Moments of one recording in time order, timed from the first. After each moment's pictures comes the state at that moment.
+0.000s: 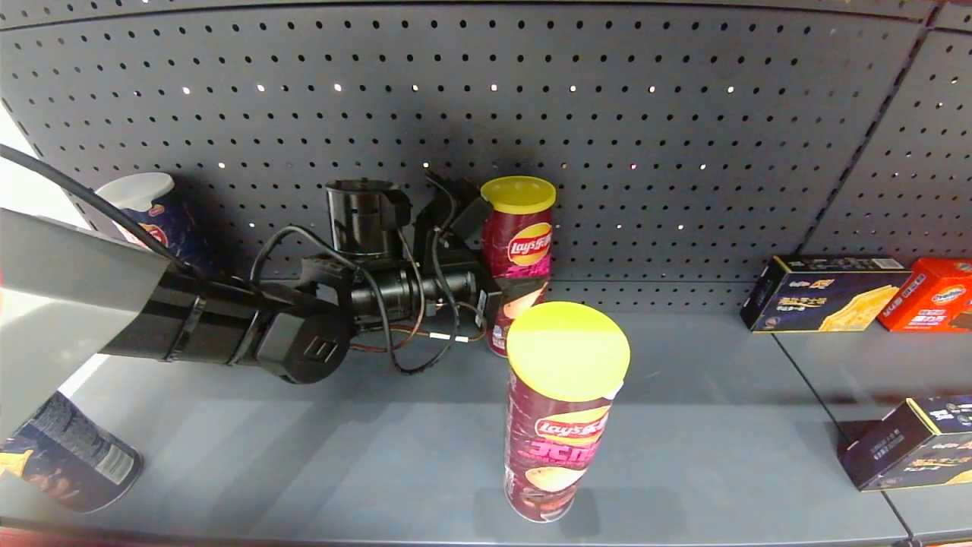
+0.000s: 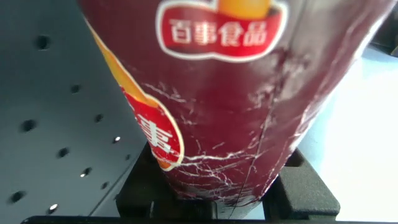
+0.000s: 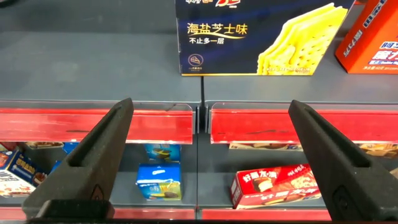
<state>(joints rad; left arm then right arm) -0.48 2.03 -1.26 -0.65 -0.57 0.22 0.00 0.00 0.00 0.00 -0.02 -0.01</state>
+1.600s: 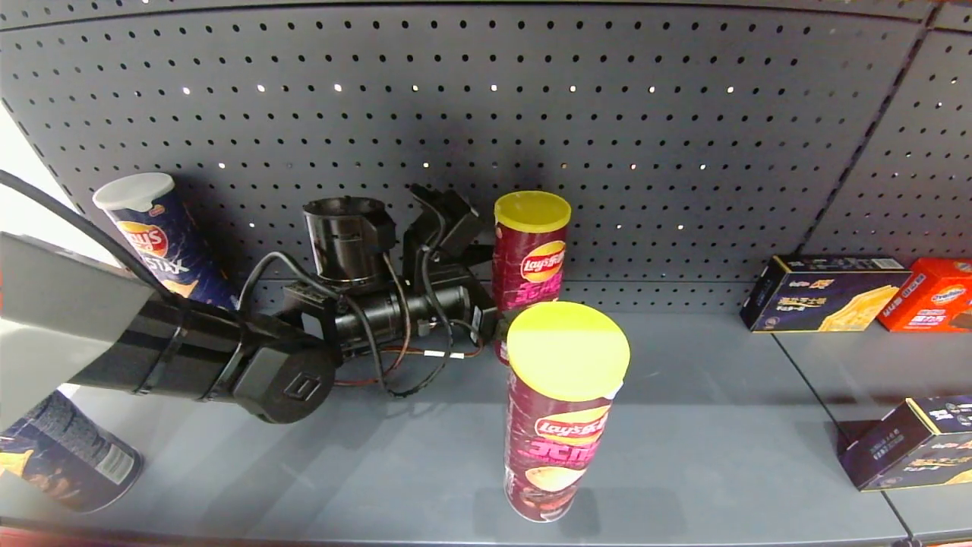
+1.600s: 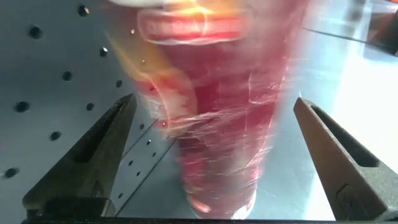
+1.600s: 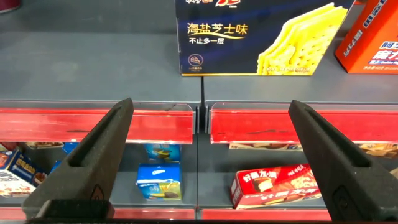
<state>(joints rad) -0.50 1.98 -1.09 -0.83 -0.51 0.22 0.00 0.00 0.00 0.00 -0.02 -0.01</state>
